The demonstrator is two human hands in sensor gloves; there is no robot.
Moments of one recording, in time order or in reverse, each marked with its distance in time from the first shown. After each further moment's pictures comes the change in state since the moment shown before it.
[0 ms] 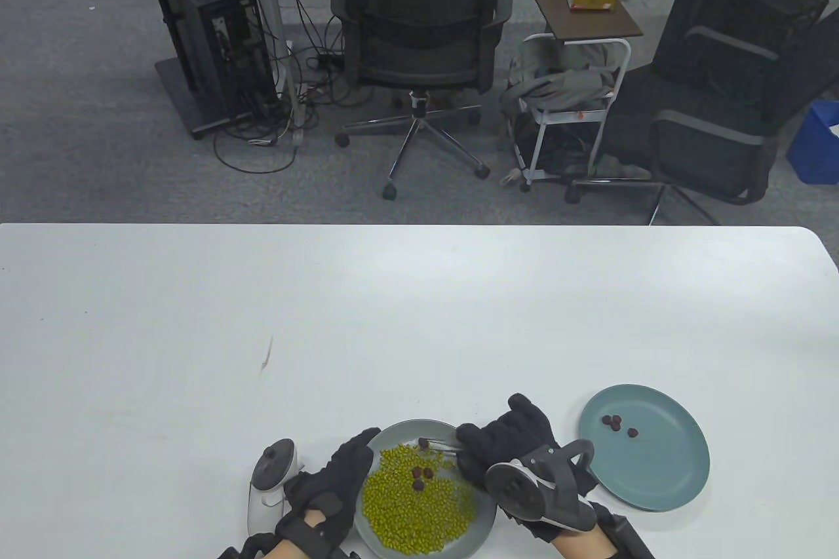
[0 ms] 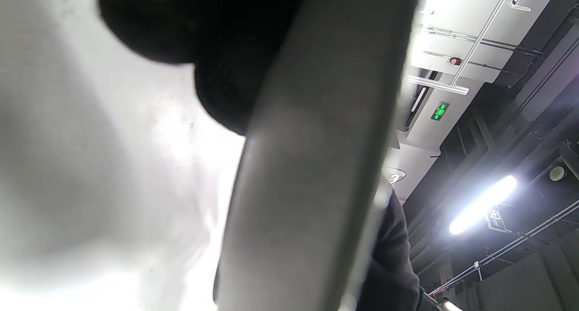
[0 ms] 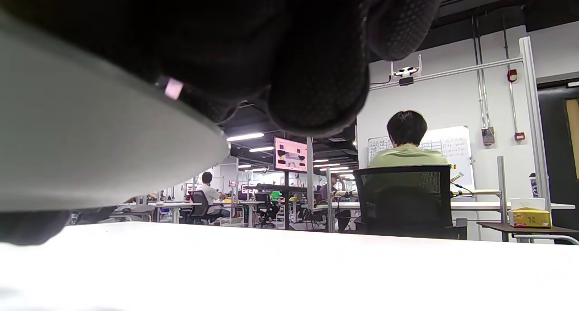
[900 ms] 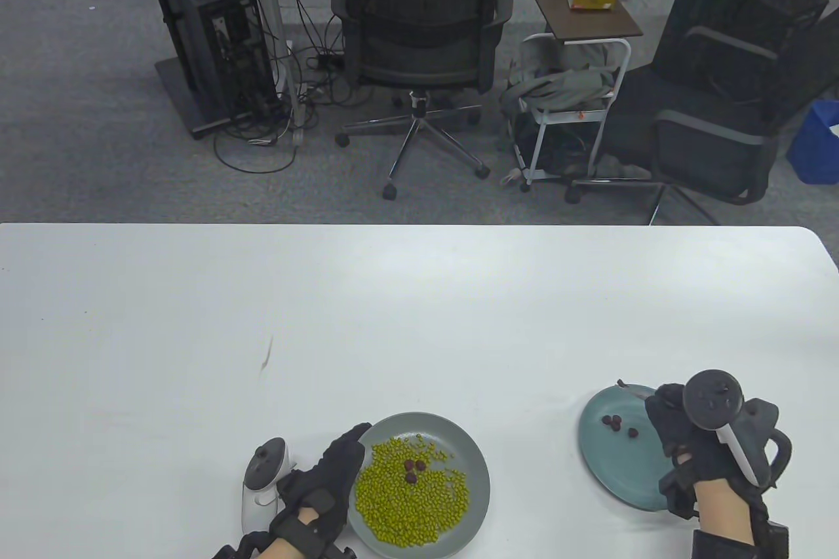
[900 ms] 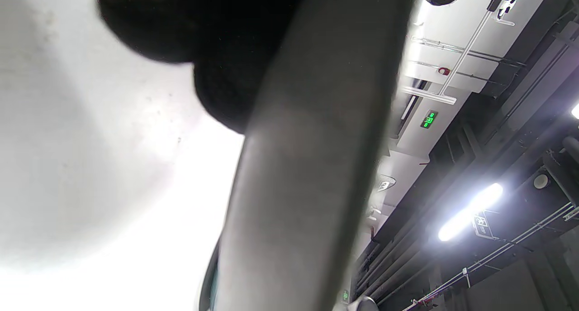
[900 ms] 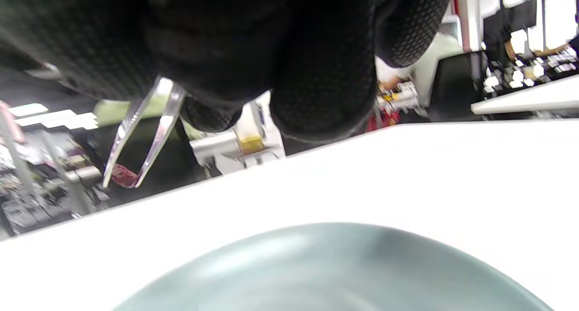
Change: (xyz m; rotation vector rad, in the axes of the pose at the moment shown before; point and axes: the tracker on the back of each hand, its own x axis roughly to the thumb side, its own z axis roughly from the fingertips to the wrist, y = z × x) left_hand 0.003 0.007 0.003 0.021 -0.028 0.019; right_hand -0.234 -0.037 0.048 0.286 0.903 0.023
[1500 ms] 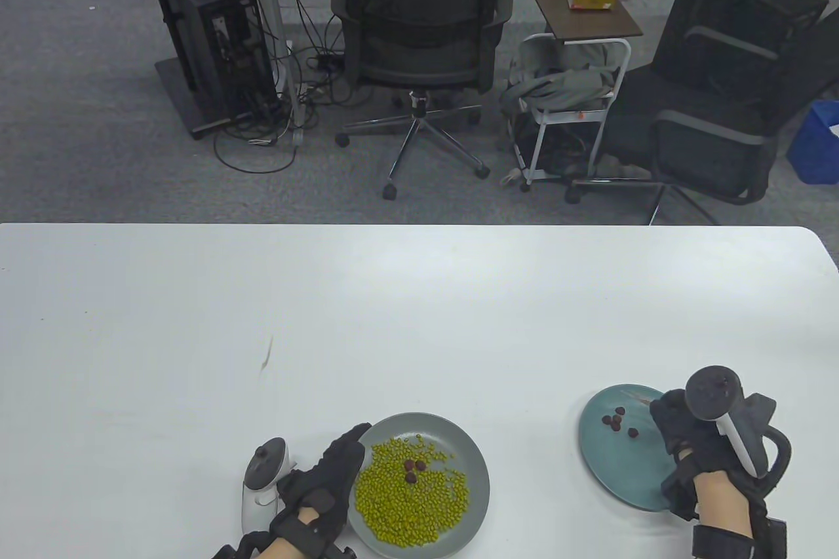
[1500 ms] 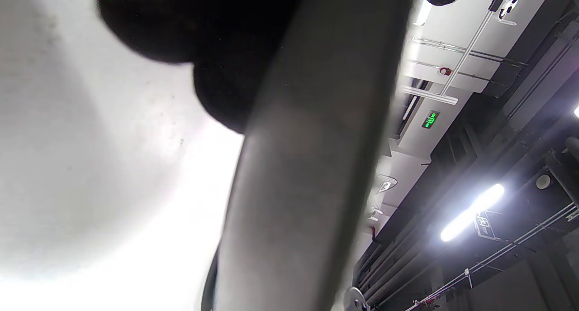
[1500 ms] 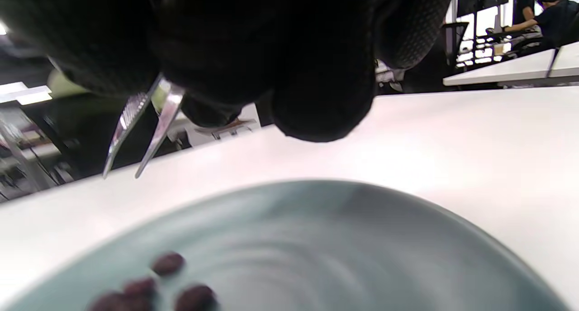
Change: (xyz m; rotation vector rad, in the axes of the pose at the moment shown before) left_hand 0.000 0.001 0.000 0.002 0.003 -0.002; right_hand 0.001 0.004 -0.004 -0.024 0.025 -0.032
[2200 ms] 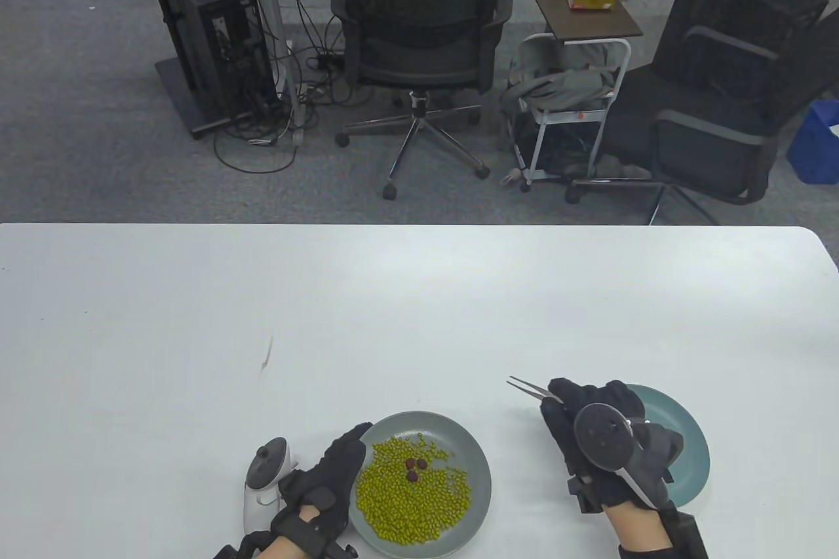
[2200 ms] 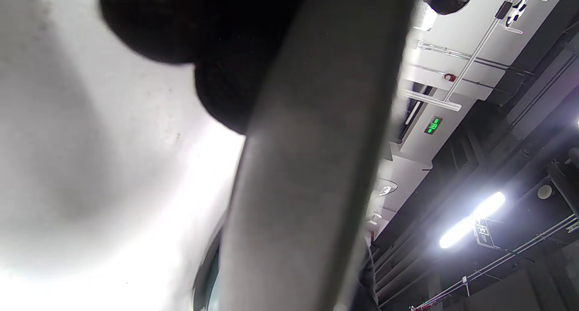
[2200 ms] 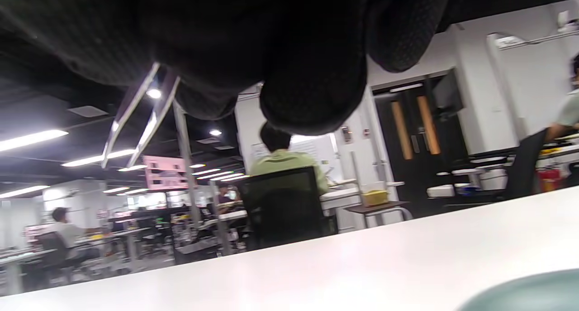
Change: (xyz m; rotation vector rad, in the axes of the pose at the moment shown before) left_hand -0.001 -0.002 -0.001 0.003 0.015 0.036; right_hand 0.127 0.011 0.098 -0.256 -0.537 -0.083
